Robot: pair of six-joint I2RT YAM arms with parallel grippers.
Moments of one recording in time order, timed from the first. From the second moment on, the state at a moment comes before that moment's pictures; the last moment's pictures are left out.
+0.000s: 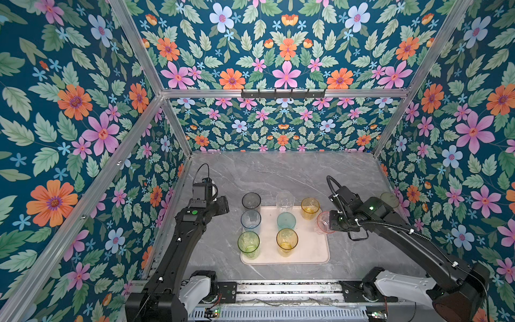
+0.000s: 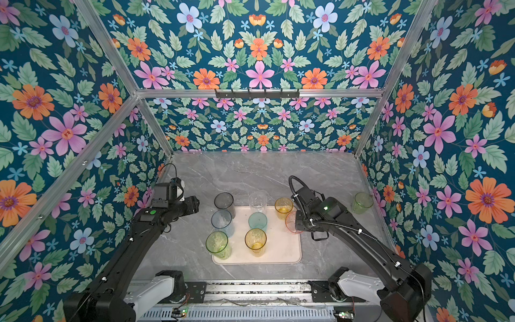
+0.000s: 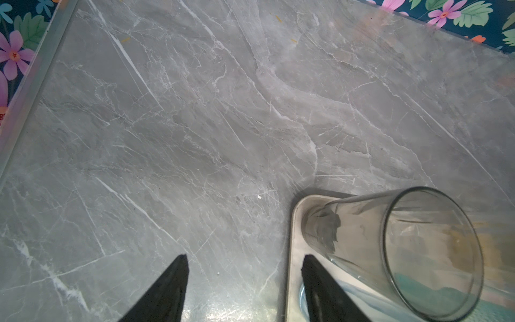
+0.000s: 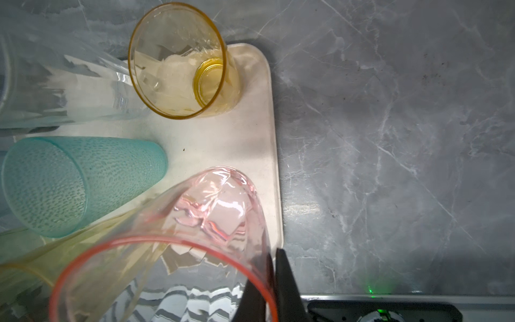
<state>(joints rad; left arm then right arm) -0.11 1.04 0.83 -0.62 0.02 -0.26 0.66 1.18 1.09 -1.16 0.13 0.73</state>
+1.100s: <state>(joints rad) -0.11 1.04 0.83 -0.62 0.04 -0.26 0.75 1.48 1.12 -1.05 0.17 0.77</state>
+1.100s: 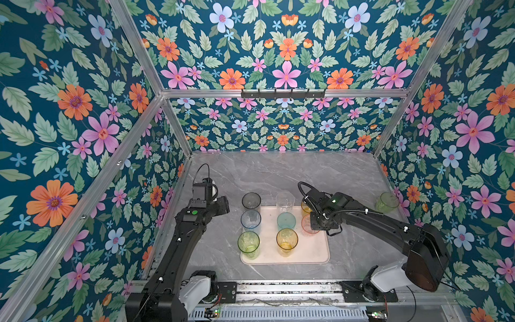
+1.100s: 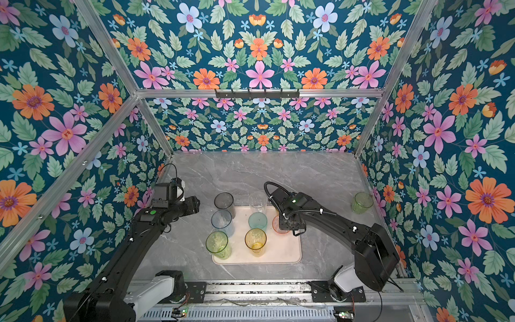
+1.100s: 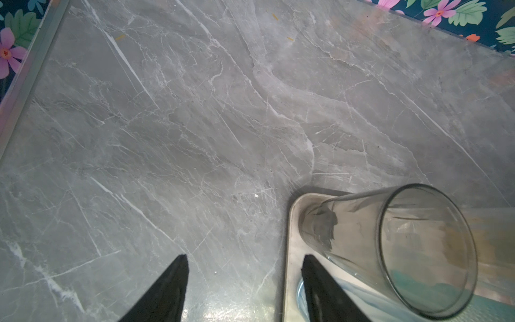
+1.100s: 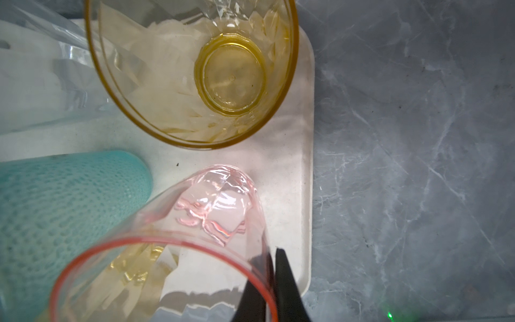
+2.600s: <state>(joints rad) -0.11 1.04 0.82 -0.62 0.04 -0.26 0.72 1.47 1.09 -1.01 0.18 0.79</state>
